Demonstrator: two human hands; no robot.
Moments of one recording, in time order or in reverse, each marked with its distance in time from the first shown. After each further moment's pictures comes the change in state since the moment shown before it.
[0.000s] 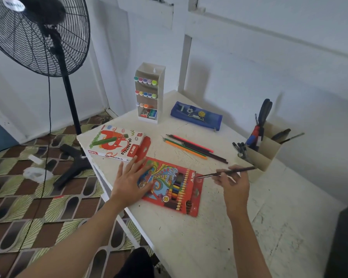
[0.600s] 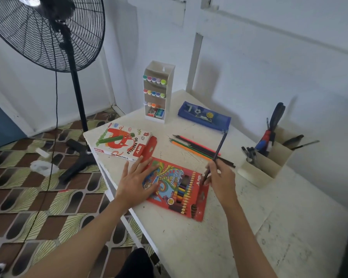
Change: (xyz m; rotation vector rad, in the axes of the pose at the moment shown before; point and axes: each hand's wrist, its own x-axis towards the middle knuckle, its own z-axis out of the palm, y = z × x) left_hand 0.000 -0.002 0.001 0.013 -0.008 -0.009; right_hand 0.026 0.011 0.042 -0.466 -0.269 -0.057
